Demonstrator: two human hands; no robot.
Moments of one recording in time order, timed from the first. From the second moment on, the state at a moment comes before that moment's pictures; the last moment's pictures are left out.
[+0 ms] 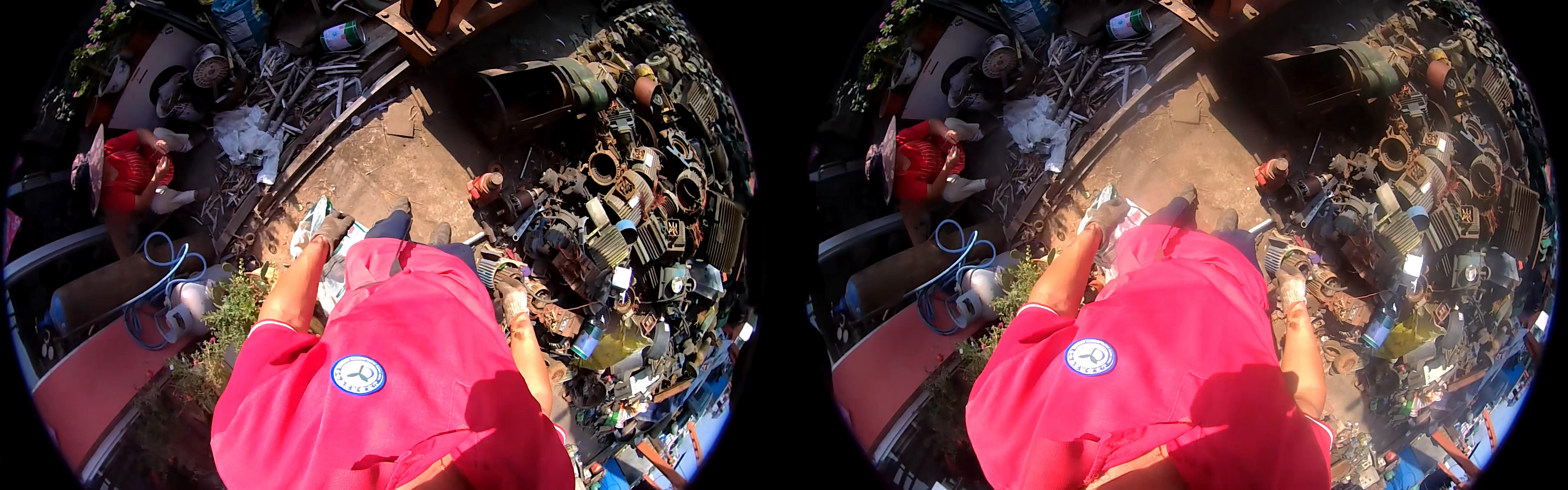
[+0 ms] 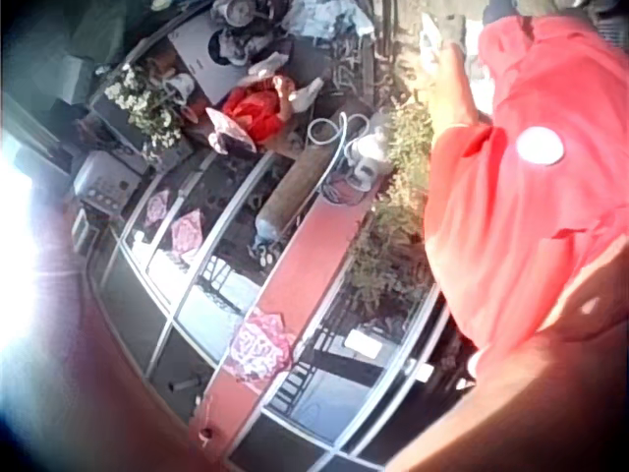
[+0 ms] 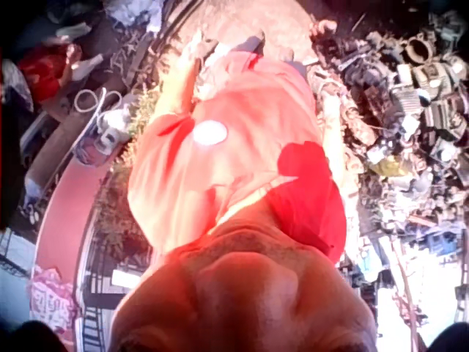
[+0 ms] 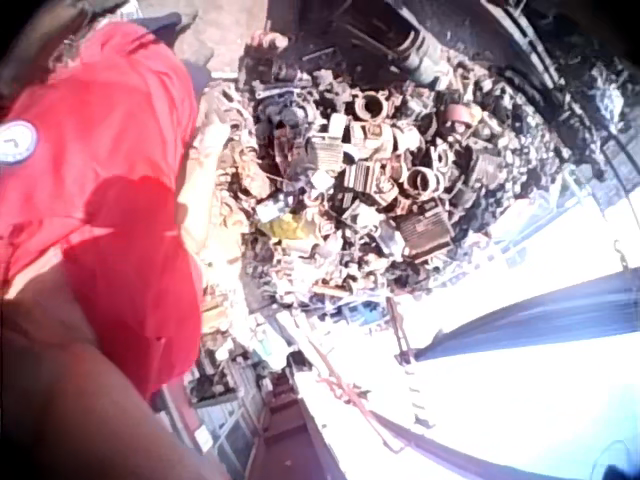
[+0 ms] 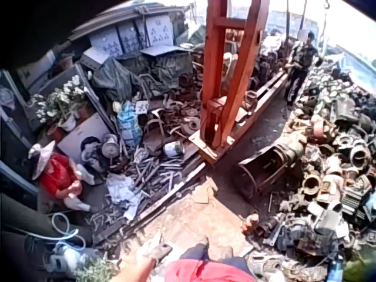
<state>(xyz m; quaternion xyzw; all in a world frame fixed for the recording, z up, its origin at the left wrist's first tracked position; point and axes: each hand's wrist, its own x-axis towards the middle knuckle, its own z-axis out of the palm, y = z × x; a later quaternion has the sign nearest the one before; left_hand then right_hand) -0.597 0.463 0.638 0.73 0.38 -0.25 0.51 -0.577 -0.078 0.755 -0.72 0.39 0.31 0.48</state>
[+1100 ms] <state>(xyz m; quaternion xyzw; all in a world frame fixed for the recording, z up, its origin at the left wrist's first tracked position) -0.477 0.373 0.657 0.75 0.19 -0.44 0.46 -0.626 -0.162 0.701 -0.94 0.18 0.23 0.18</state>
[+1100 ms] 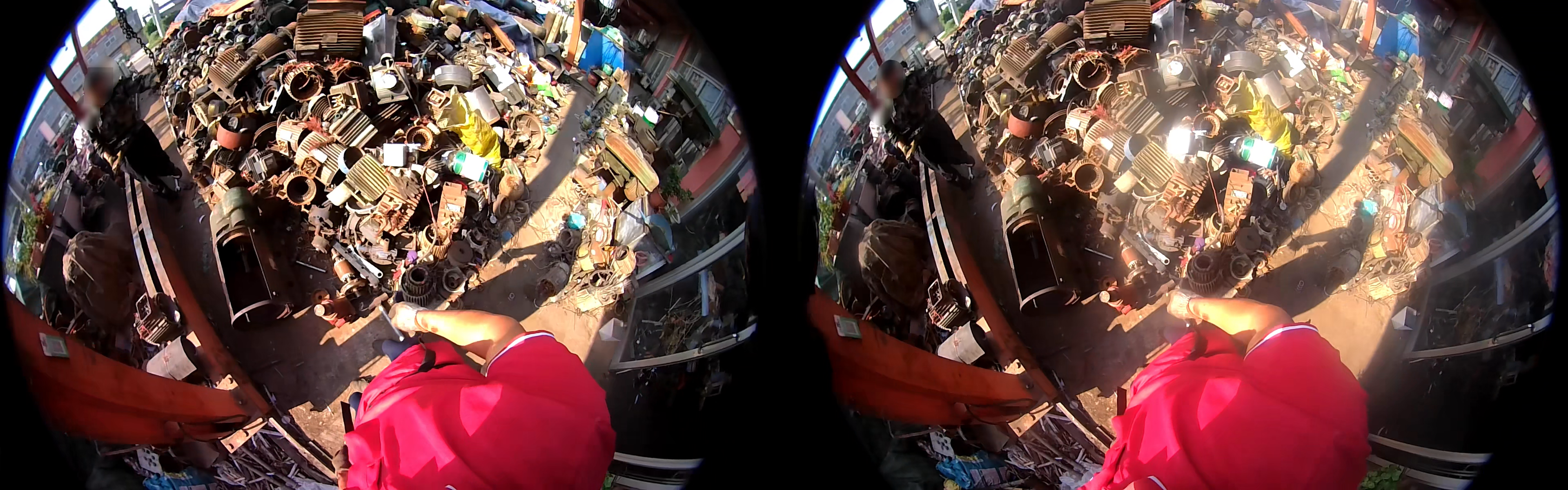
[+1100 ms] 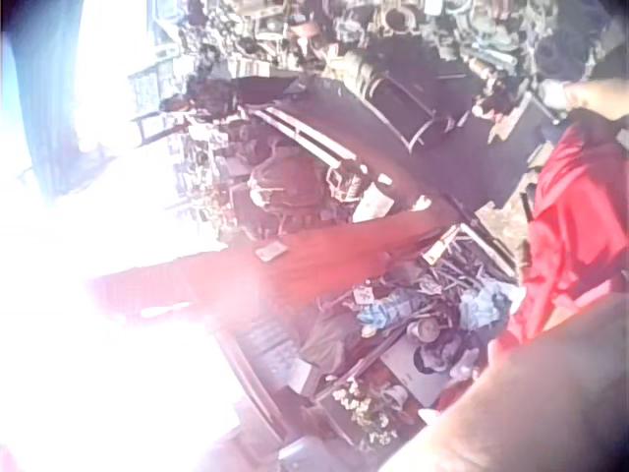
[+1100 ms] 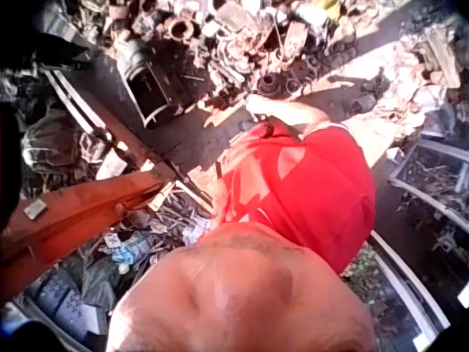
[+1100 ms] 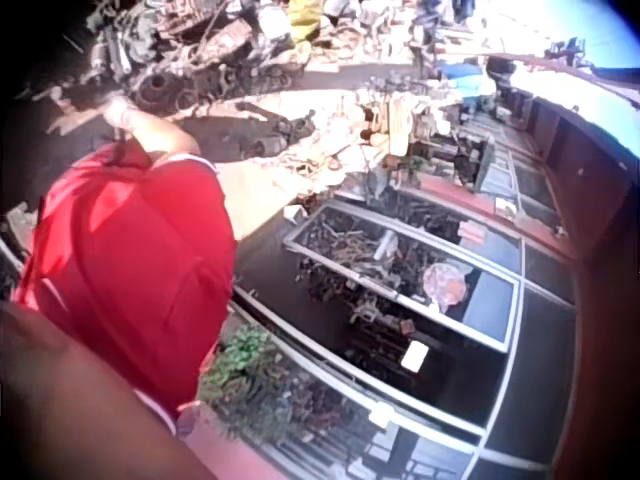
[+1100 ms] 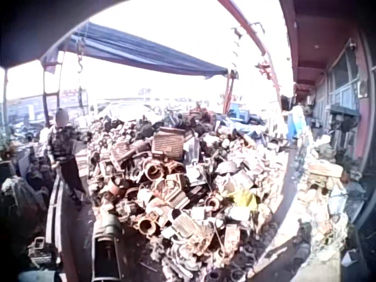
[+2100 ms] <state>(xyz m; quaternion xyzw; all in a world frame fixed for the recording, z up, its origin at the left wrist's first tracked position) -0.519 0.359 0.776 0.71 0.46 -0.28 0.44 -0.497 -0.275 0.731 -0.76 0.33 0.20 0.53</state>
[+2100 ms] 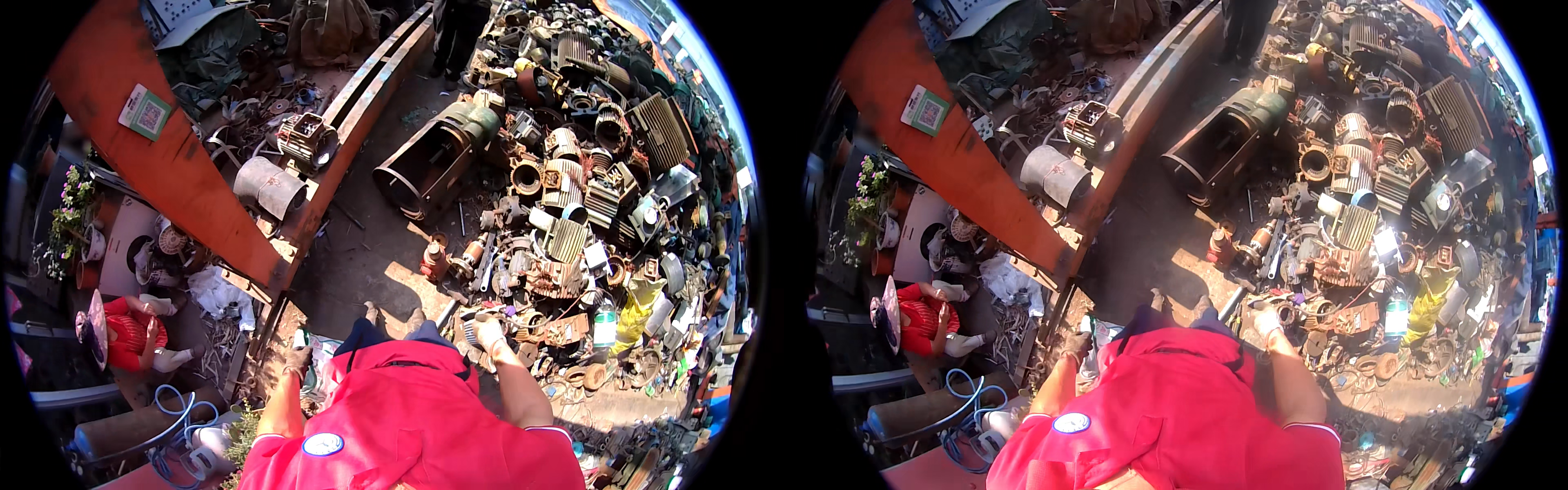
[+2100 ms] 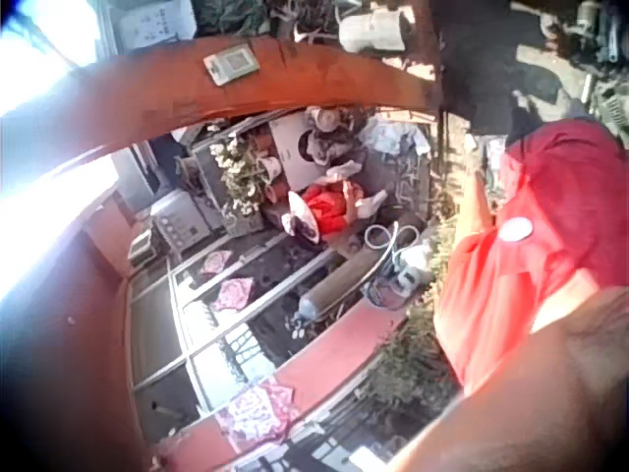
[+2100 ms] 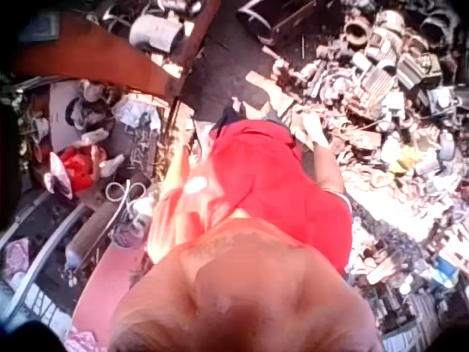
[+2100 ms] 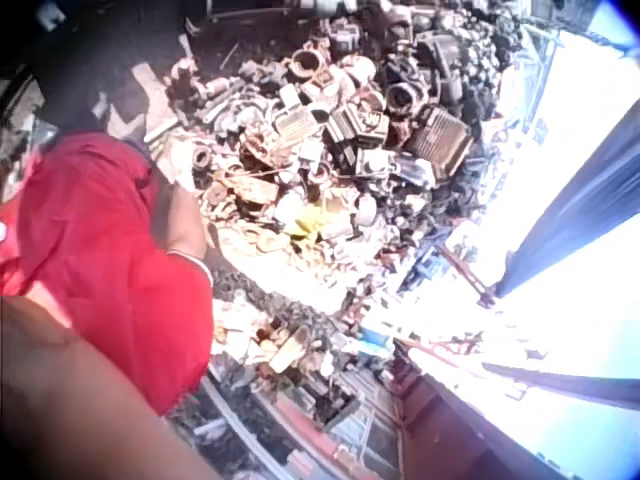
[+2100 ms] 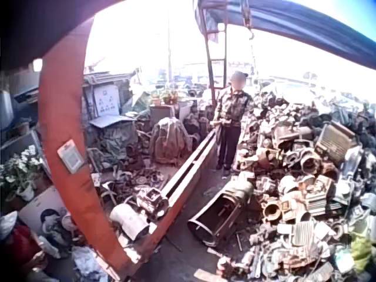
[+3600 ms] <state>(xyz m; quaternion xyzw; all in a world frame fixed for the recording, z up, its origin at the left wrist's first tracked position) -0.400 0.310 0.774 0.61 0.46 -0.34 0.55 -0.464 -0.314 0.744 -0.59 0.48 0.30 0.57</state>
